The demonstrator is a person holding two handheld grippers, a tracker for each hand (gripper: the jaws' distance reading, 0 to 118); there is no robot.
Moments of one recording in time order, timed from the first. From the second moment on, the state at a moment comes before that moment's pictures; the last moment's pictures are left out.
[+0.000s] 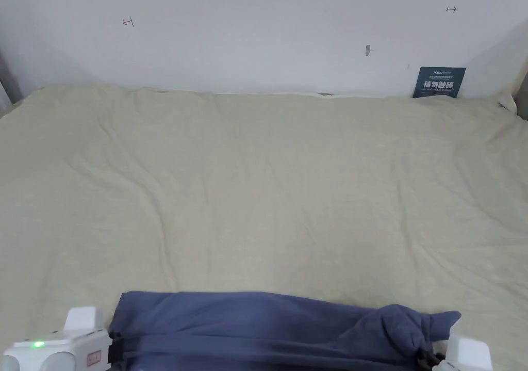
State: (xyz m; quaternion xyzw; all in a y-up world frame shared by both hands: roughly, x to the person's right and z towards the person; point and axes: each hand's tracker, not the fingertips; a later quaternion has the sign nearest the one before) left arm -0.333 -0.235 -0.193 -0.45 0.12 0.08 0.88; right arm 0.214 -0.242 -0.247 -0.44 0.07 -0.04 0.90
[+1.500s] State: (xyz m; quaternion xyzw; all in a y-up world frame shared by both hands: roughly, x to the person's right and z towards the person) left arm -0.326 -0.088 -0.198 -0.24 0.00 0.24 0.94; right arm 0.146 -0.037 -0.230 -0.08 0.06 0.05 0.99
